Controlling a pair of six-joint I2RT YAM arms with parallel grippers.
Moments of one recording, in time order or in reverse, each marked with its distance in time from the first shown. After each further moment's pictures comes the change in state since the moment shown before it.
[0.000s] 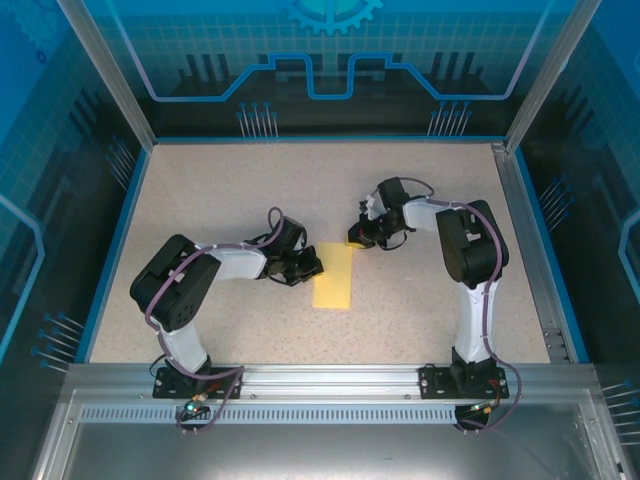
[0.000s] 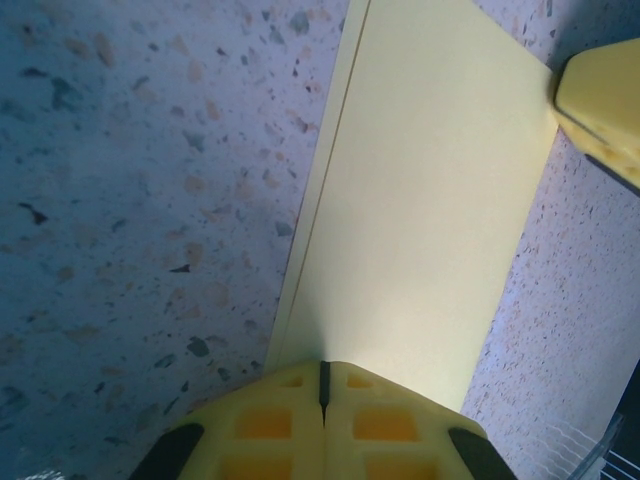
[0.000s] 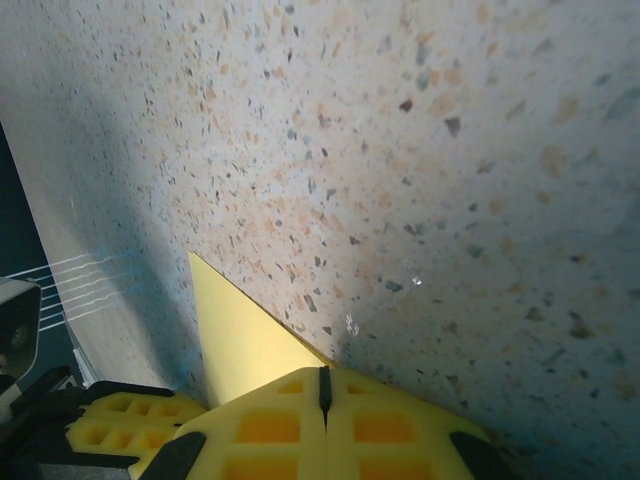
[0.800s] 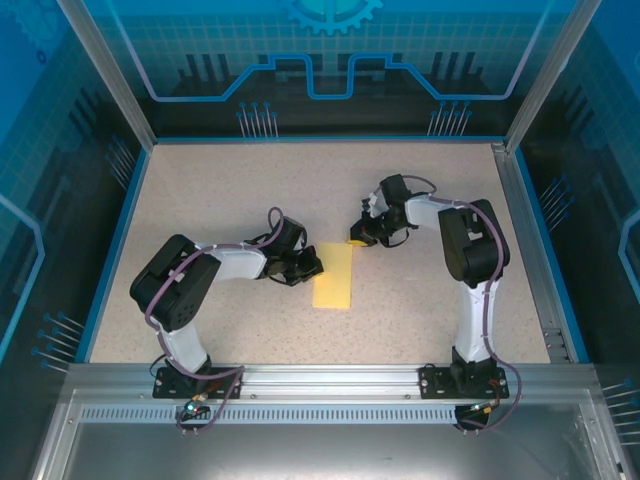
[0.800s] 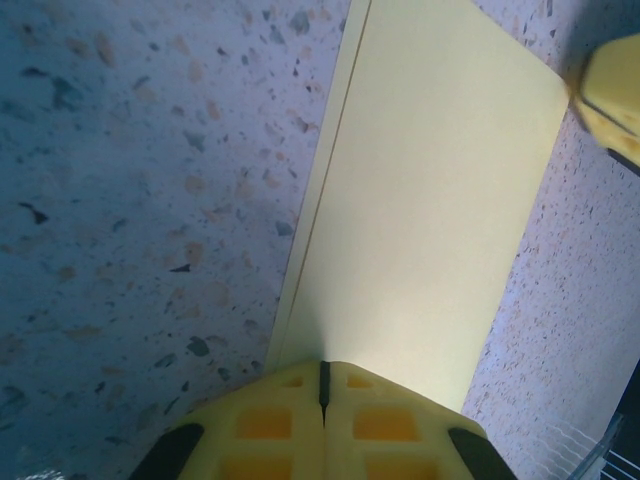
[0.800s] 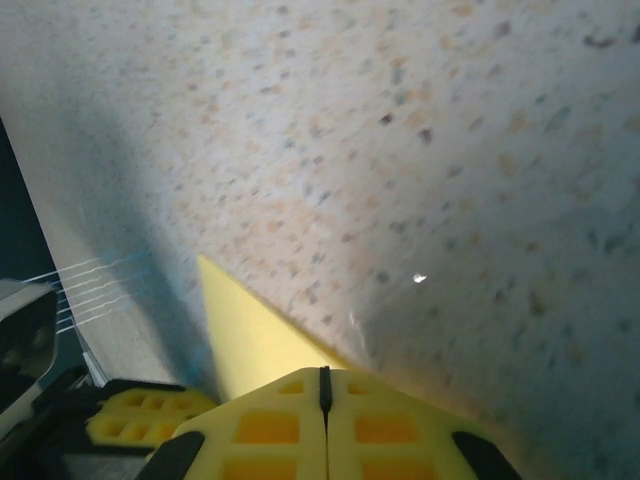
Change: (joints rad) left arm 0.000 0.000 0.000 0.000 0.000 0.000; right arm -0.012 -0.026 0.010 -0.051 0.002 0.002
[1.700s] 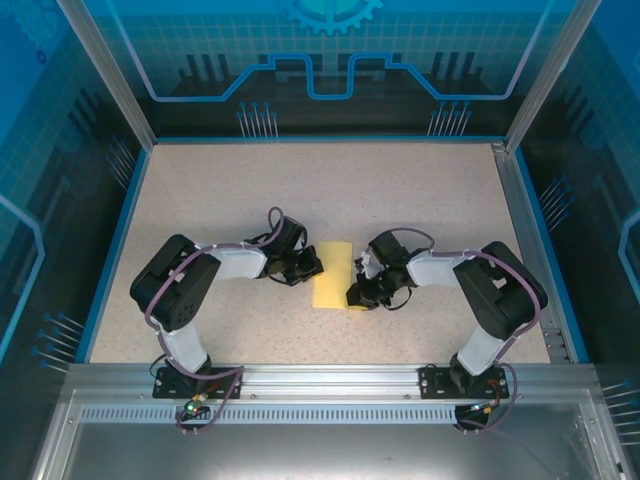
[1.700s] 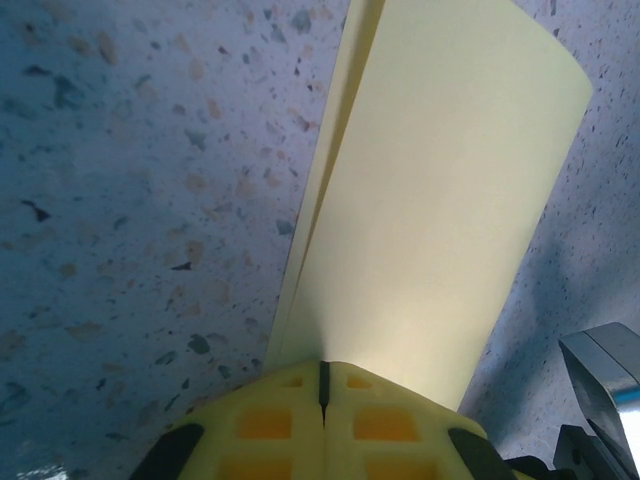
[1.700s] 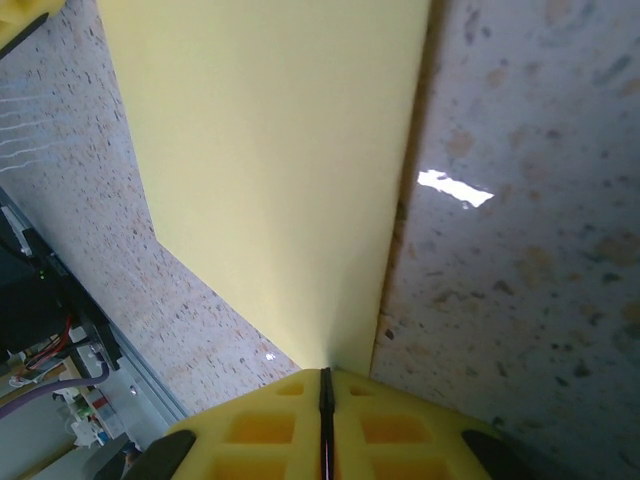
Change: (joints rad) left arm 0.000 0.000 0.011 -0.021 0.001 0.000; right arm 0.259 -0.391 -0.600 0.183 0.042 0.145
